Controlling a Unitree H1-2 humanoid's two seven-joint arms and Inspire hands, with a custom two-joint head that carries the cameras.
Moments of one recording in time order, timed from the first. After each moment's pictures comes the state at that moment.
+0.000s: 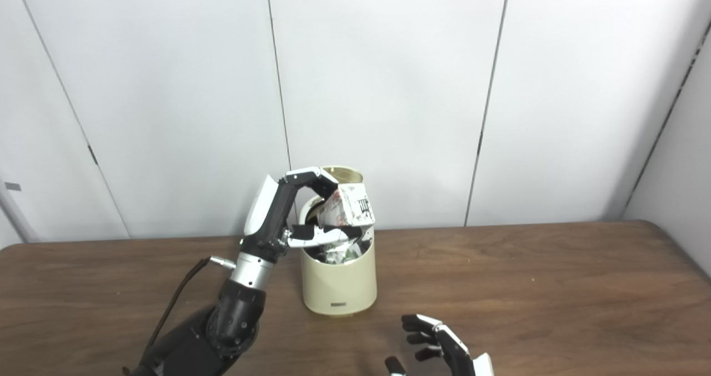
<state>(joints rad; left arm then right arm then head) -0.80 0.23 -0.72 0.52 0.17 -0.44 0.64 0.16 0.06 0.10 -0.19 -0.48 -0.20 -0.25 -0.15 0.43</state>
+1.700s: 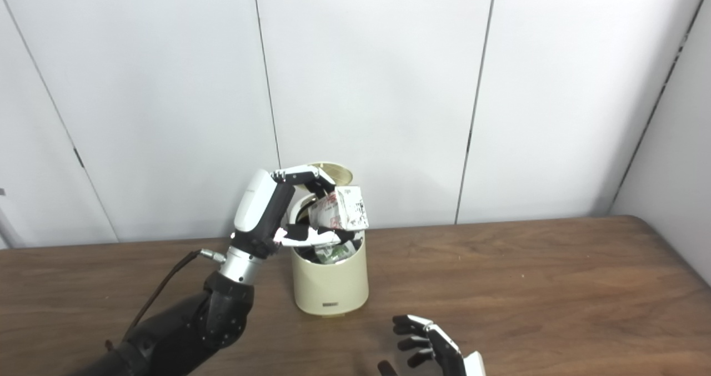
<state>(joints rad) -0.92 0.30 -0.94 0.60 0.21 -0.45 0.82 0.17 0.06 0.11 -0.20 -0.50 -0.19 -0.26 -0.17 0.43</state>
